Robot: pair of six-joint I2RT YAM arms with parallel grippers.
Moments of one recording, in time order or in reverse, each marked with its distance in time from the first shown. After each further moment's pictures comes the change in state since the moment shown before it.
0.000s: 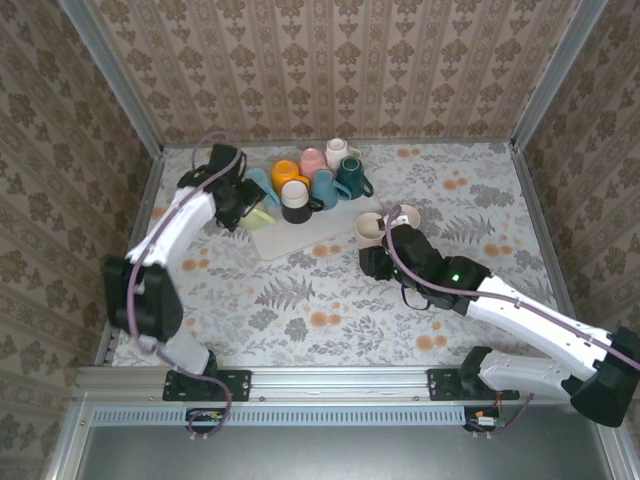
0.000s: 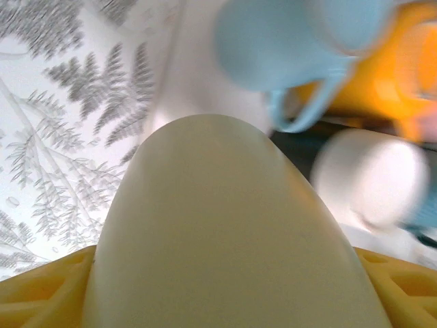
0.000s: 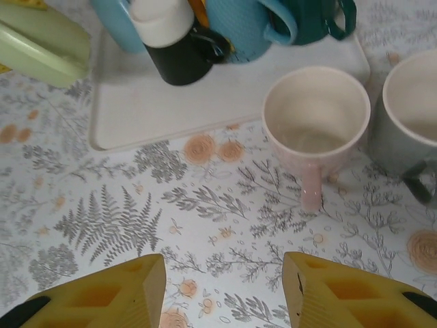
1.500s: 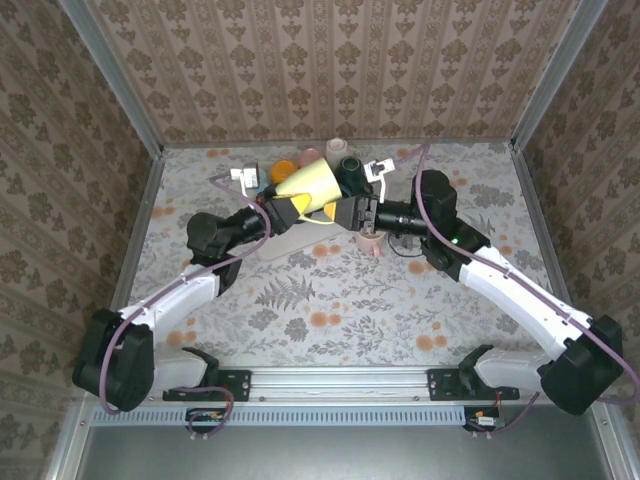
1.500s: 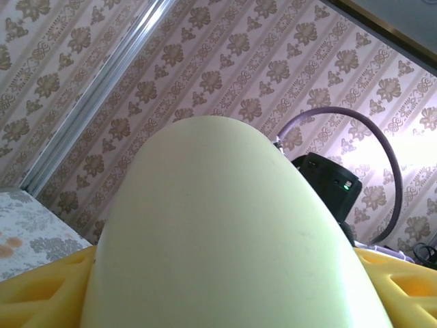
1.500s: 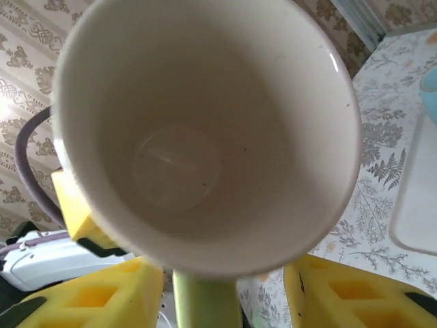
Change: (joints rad) left arm -0.205 -0.303 -0.666 1.875 0.719 -0.072; right arm -0.264 0.175 0.132 0.623 -0.925 0.235
